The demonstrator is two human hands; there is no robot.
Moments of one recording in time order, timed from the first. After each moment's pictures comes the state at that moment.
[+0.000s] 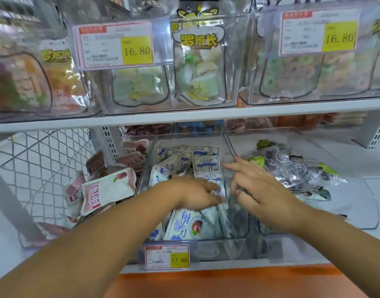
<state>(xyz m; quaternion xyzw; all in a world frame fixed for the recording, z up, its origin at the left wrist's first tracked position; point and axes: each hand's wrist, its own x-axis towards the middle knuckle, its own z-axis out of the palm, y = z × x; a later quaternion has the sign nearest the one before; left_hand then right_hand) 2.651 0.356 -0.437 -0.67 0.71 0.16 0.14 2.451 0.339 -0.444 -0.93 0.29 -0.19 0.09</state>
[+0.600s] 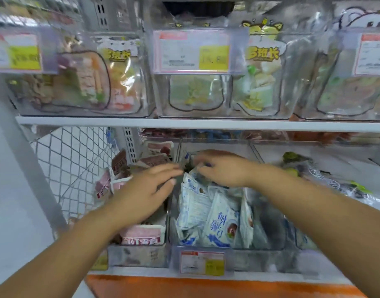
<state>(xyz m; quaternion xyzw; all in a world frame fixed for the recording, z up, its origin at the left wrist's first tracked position) 2.772 0.459 -0.420 -0.66 0.71 0.06 -0.24 2.595 0.329 -0.377 -0.94 0.31 -0.03 0.15</state>
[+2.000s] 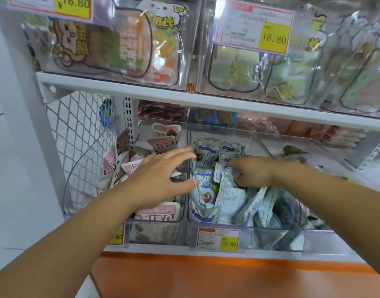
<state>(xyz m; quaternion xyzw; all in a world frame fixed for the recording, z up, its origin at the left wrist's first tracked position) 2.777 0.473 -0.428 -0.65 0.72 0.14 -0.21 2.564 0.316 -0.406 -0.90 0.40 0.17 0.03</state>
